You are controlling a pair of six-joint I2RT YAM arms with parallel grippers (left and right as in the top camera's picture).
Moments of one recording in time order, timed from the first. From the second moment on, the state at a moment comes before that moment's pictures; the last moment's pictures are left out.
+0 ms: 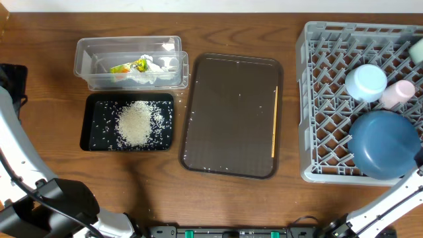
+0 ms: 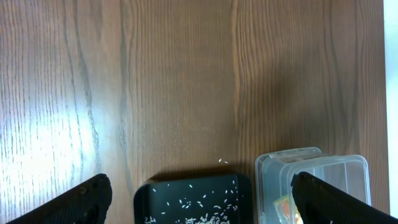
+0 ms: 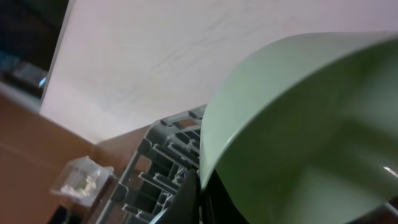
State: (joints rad) left arm 0.60 1.71 1.85 -1.26 -0.21 -0.93; right arm -0.84 2.46 2.08 -0.41 -1.36 0.04
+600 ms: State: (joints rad) left arm 0.60 1.71 1.85 -1.26 -0.21 -0.93; right arm -0.92 2.43 2.08 -0.90 -0.96 -0.02
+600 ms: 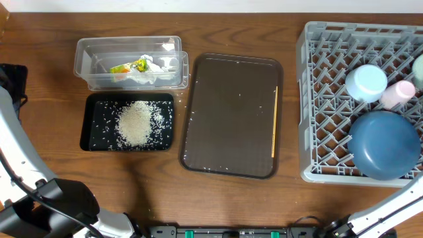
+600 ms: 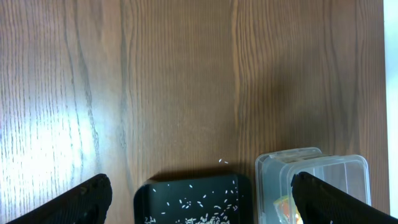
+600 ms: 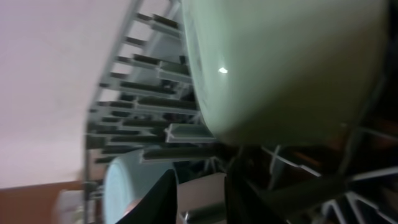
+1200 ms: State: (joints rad) left arm 0.60 1.71 1.85 -1.26 -0.21 -0.93; right arm -0.76 1.87 2.08 -0.92 -0.44 0.14
